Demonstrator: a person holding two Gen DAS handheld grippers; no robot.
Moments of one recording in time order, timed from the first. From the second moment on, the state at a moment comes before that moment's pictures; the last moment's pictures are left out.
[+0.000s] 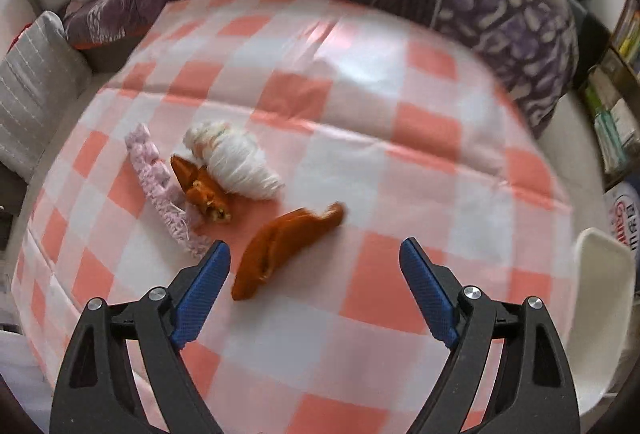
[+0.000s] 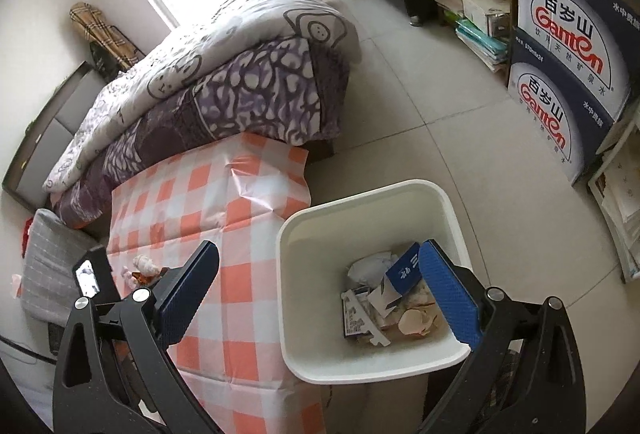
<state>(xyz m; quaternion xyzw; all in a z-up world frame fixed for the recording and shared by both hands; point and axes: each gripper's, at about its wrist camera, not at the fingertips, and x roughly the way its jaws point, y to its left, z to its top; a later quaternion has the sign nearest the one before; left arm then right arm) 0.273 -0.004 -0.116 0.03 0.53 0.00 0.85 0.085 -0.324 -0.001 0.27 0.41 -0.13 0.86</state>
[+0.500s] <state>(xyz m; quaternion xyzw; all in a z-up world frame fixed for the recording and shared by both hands) 0.258 0.033 -0.114 -0.02 0.55 -0.05 0.83 0.106 -0.283 -0.014 0.25 0.43 -0.13 0.86</state>
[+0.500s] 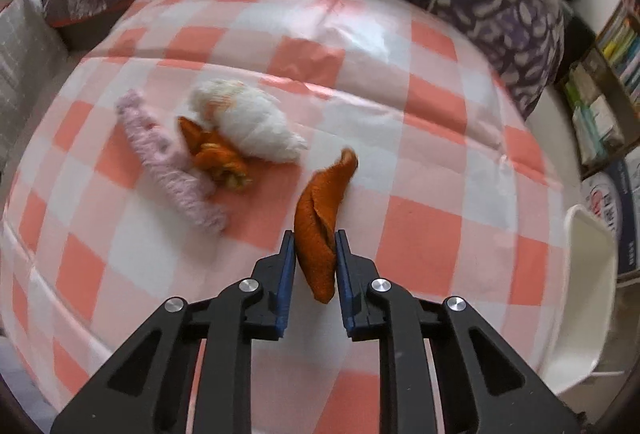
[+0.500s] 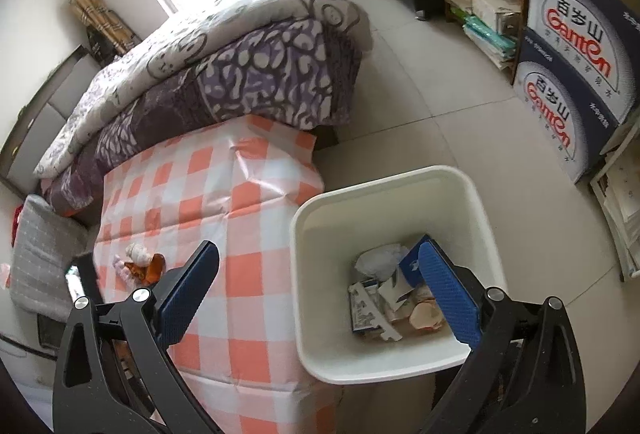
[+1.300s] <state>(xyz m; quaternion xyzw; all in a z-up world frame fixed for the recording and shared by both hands) 0.150 0.215 0.089 -0.23 0.32 0.00 0.92 0.305 0.011 -0.094 0.05 0.49 0.11 0.86</state>
